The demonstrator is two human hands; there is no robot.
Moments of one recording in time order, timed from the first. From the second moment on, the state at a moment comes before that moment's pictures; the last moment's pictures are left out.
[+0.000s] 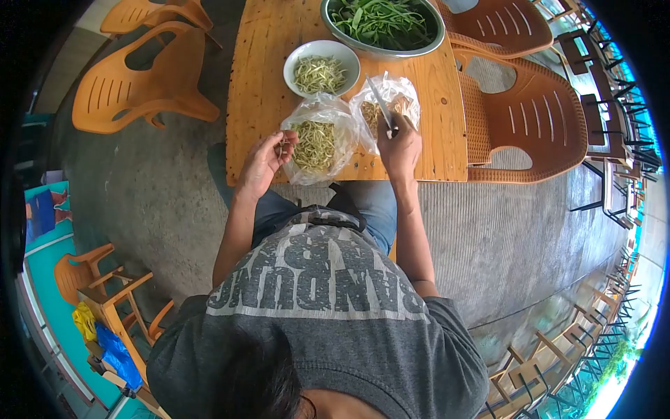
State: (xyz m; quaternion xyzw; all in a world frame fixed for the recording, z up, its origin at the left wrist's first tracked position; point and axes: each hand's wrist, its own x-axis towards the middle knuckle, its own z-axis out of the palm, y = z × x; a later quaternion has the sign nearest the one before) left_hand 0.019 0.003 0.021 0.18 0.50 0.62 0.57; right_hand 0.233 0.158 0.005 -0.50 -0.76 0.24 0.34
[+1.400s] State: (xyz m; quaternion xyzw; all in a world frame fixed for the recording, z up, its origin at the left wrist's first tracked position) left_hand 0.043 0.014 0.009 0.24 0.61 0.59 0.47; right_hand 0.193 0.098 0.023 -0.34 -0.72 0.53 0.29
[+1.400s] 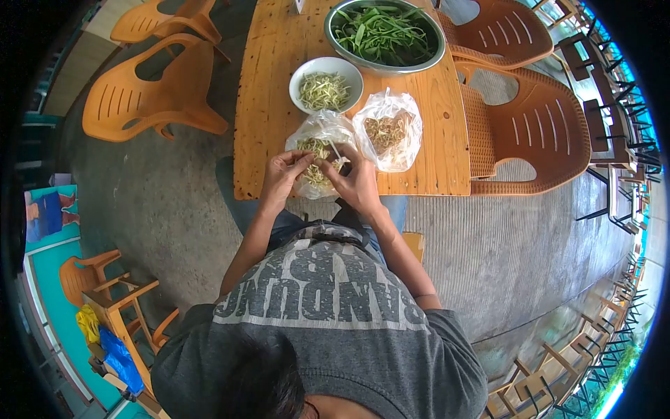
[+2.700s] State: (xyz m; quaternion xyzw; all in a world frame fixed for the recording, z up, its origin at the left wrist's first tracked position) left_hand 0.061 0.020 0.004 0.38 0.67 0.52 0.36; right_hand 0.213 0.093 0.011 -0.35 -0.62 0.66 0.25
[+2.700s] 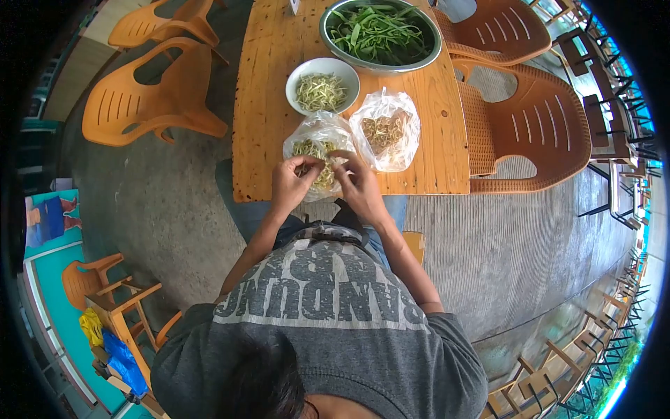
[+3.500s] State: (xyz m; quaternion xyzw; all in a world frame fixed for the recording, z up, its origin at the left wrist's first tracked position) left_hand 0.016 0.004 0.009 0.19 0.46 0.62 0.60; right_hand 0.266 0.154 0.014 -0.55 -0.71 0.40 0.18
